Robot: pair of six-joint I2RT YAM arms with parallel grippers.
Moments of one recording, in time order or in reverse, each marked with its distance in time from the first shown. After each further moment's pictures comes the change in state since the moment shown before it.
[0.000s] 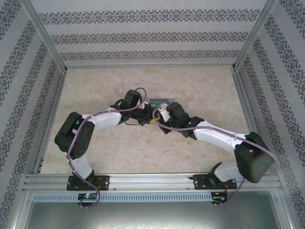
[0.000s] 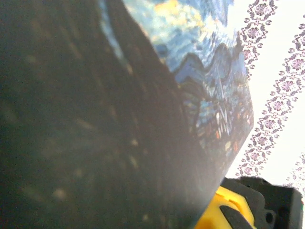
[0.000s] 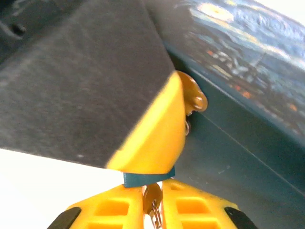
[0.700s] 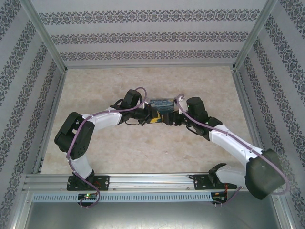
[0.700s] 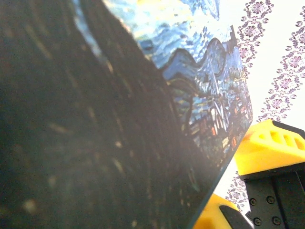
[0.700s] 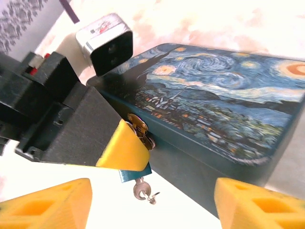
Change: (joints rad) left arm 0.003 0.000 0.000 0.005 -0.002 0.013; right arm -0.203 -0.209 -0.092 0.078 -0.258 0.234
